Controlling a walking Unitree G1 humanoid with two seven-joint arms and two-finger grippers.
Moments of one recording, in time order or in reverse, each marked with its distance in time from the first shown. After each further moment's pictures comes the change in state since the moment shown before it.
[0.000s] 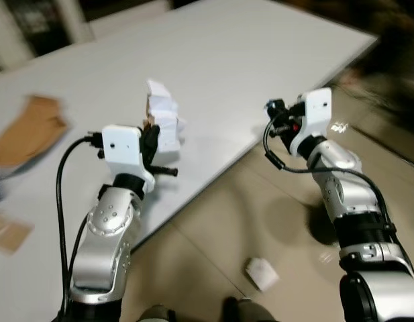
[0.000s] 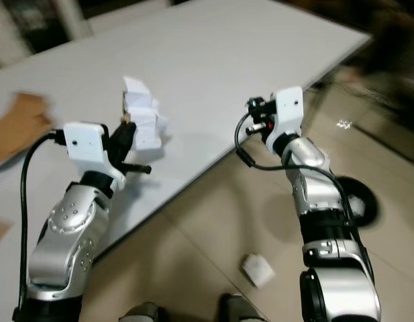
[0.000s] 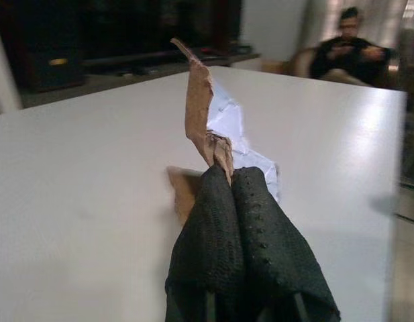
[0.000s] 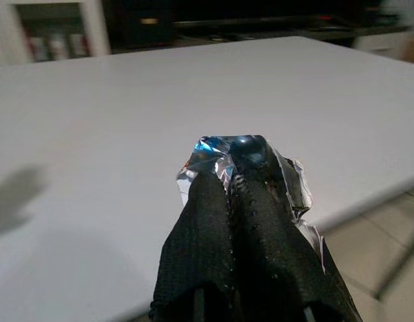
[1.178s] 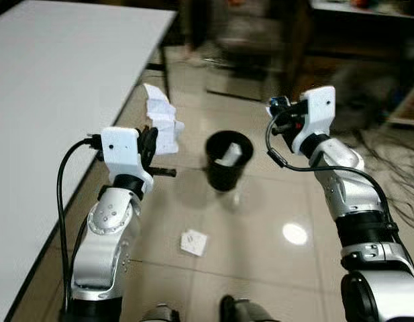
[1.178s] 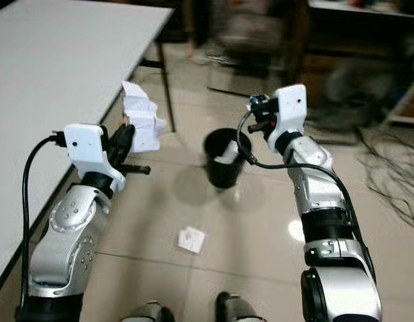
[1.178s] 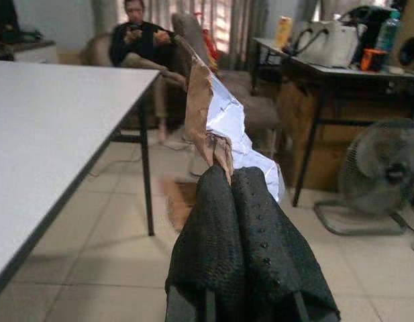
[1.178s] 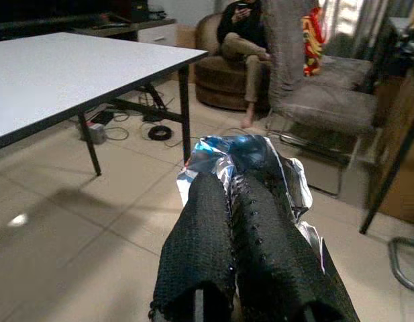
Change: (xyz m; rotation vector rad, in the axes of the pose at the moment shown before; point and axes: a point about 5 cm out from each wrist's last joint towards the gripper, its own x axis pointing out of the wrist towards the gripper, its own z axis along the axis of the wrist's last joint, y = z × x) left arm 0.002 0.006 -0.008 -0.029 0.032 0.026; right arm -0.001 0.000 0.002 -0.001 -0.007 -0.003
